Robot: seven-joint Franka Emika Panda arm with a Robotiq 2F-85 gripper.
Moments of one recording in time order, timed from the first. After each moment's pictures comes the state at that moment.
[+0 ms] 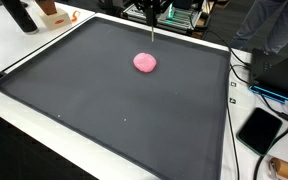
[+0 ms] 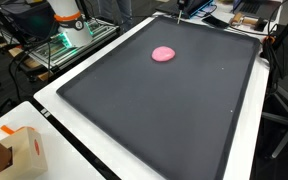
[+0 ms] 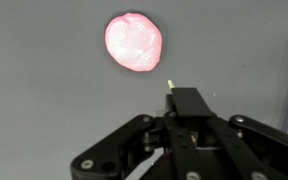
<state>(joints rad) 0.16 0.14 0.11 -1.94 0.04 2.02 0.16</state>
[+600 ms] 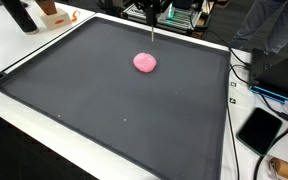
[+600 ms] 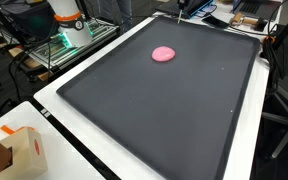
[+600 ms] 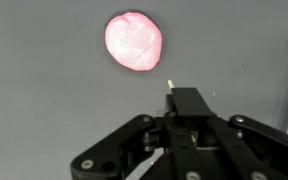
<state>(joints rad) 0.16 0.14 0.11 -1.94 0.04 2.02 0.16</state>
